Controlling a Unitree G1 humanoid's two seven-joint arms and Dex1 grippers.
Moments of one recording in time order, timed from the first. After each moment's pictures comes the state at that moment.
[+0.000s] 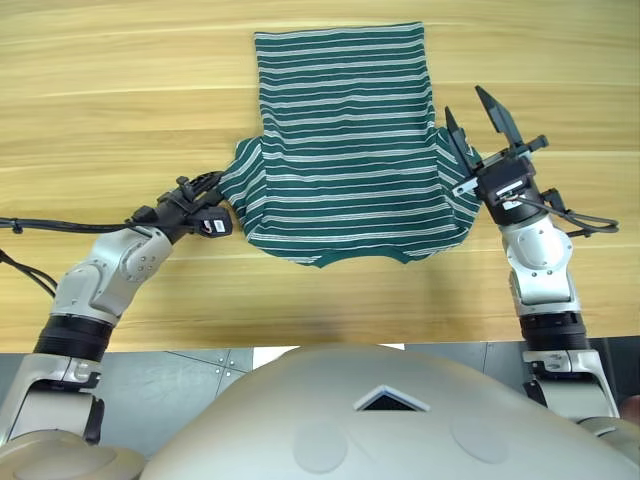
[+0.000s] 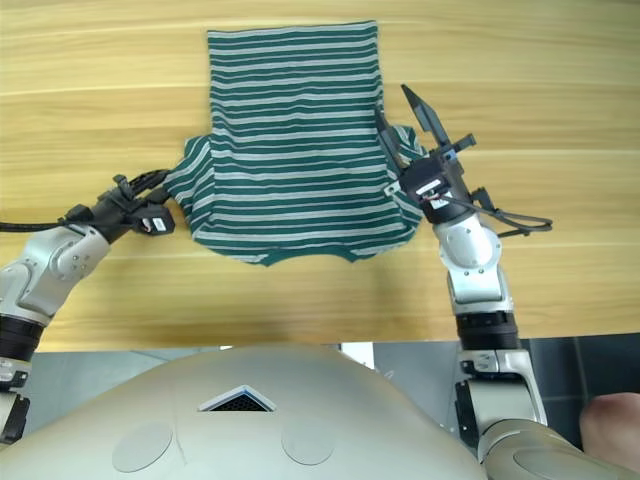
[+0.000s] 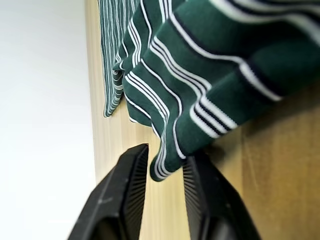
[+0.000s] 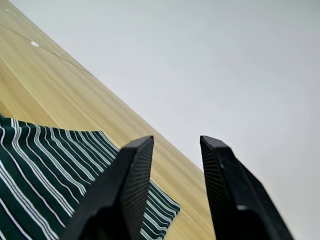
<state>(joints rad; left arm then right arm) 0.11 0.81 -0.23 0.15 0.72 -0.41 -0.20 0.06 -0.44 0.06 0.08 -0.11 -0.72 0.22</state>
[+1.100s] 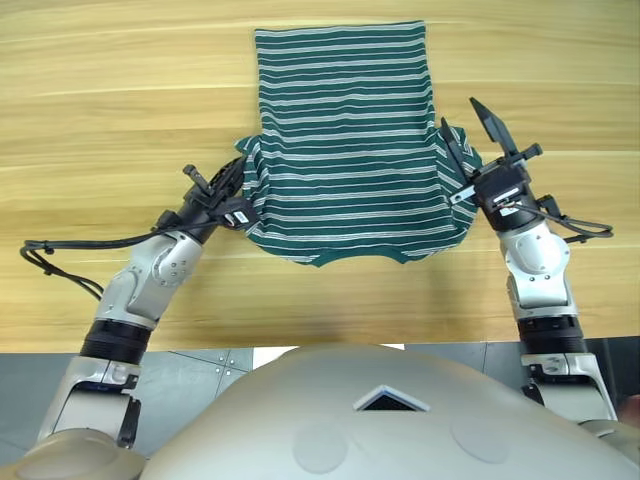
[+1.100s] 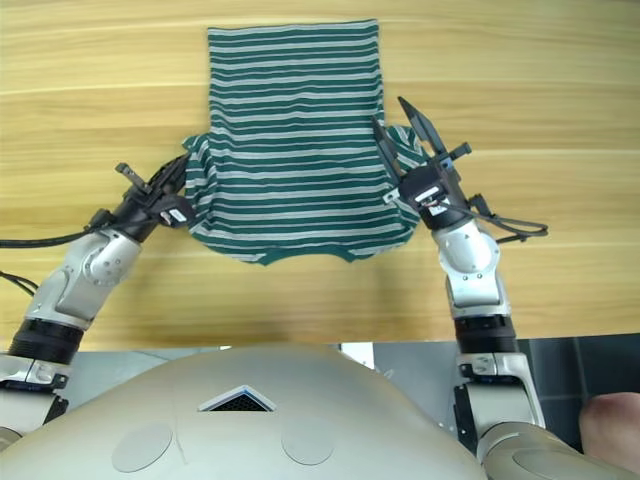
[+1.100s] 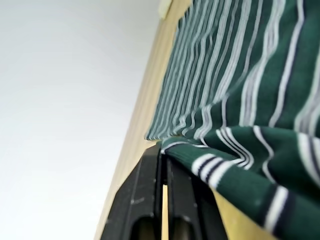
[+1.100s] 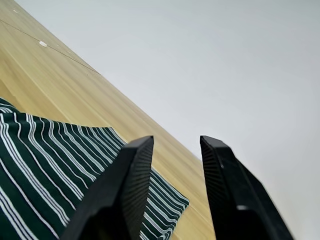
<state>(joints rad) 0.11 0.63 -0.22 0.10 0.64 -0.45 0.02 0.08 -0.43 0.06 0.10 -0.10 -0.75 0.25</state>
